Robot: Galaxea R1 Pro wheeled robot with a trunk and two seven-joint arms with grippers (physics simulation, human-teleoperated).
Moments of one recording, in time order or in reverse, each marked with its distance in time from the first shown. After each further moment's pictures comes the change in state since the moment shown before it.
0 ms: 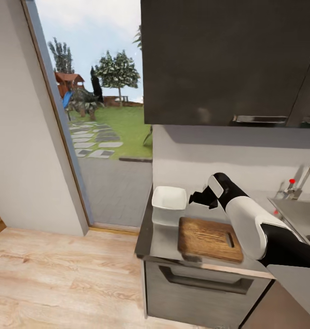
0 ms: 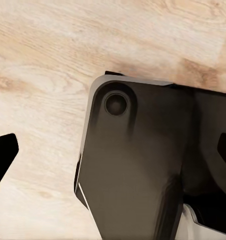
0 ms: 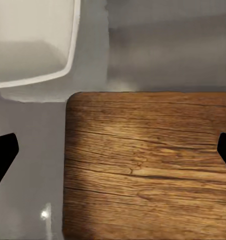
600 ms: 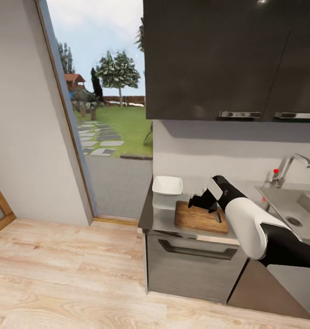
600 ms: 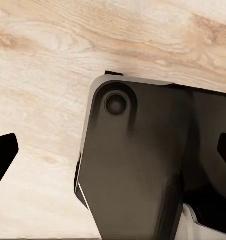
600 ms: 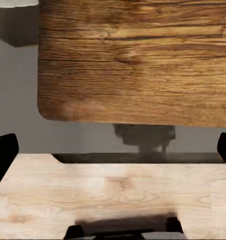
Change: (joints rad) left arm 0.000 0.000 0.000 0.000 0.000 0.000 0.000; right arm 0.000 -0.002 -0.001 0.052 0.004 -0.006 0.004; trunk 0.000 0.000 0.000
